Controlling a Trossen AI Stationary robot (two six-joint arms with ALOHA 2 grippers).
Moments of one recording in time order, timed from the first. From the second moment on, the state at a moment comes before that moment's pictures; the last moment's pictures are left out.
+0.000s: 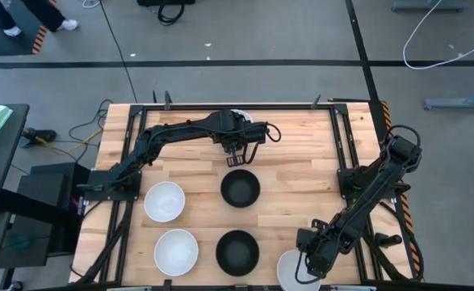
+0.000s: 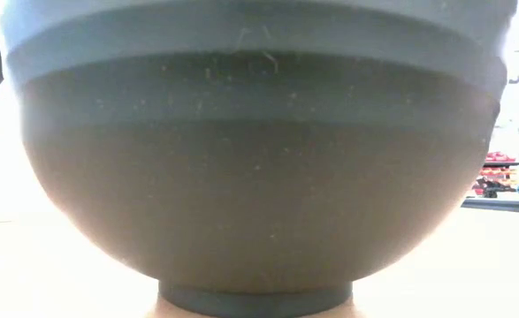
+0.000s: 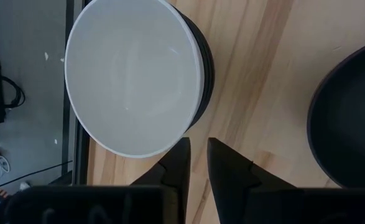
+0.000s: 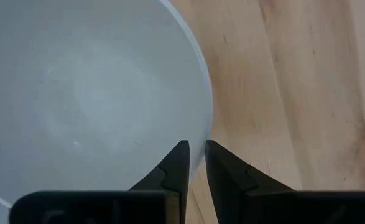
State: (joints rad) left arm 0.12 2.22 2.36 -1.57 -0.40 -0.07; right arm 0.88 1.62 1.01 -0.62 0.03 1.21
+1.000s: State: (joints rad) left arm 0.12 2.22 2.36 -1.57 -0.40 -0.07; right arm 0.88 1.62 1.01 -0.64 0.02 1.23
